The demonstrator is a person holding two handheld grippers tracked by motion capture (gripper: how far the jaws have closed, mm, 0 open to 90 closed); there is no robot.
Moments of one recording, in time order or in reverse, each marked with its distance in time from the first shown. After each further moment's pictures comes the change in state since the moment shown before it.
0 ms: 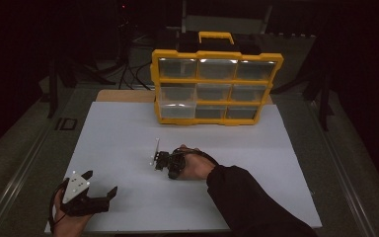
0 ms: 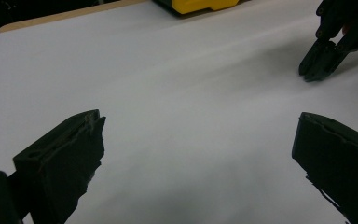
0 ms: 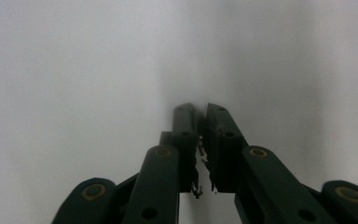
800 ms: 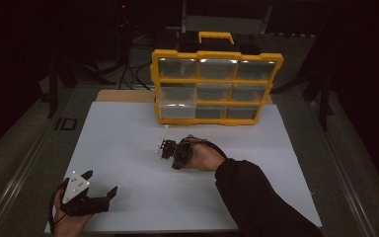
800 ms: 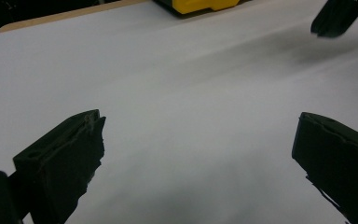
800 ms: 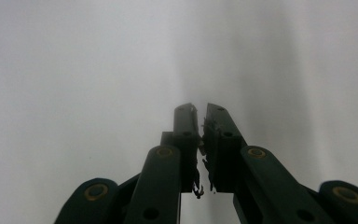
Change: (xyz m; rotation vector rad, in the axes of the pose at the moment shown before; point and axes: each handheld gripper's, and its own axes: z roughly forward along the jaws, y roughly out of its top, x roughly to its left) left arm 0.000 0.000 0.000 0.002 0.001 0.000; right arm -0.018 -0.013 -0.043 -0.093 -0.016 0.030
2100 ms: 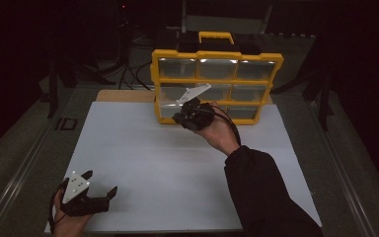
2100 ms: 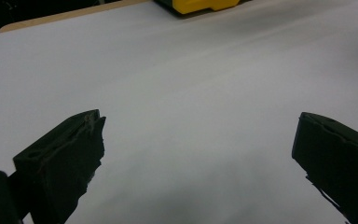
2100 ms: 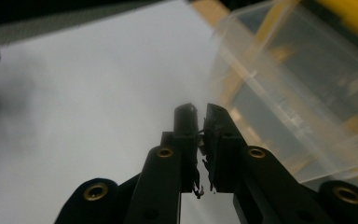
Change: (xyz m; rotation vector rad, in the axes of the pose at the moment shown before) left arm 0.000 0.000 0.000 -0.002 0.001 -0.001; right arm -0.042 -0.020 -0.110 -0.606 -0.217 0.242
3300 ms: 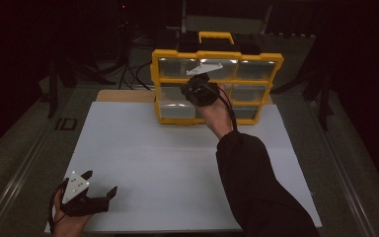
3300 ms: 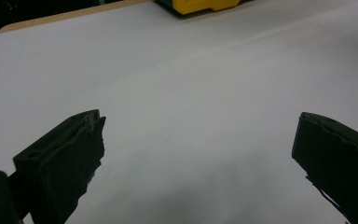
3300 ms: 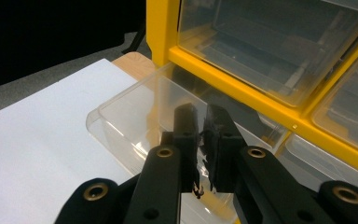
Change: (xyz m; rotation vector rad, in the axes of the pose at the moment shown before) left arm 0.000 0.000 0.000 -0.002 -0.001 0.001; right arm -0.045 0.025 0.002 -0.137 -0.224 0.196
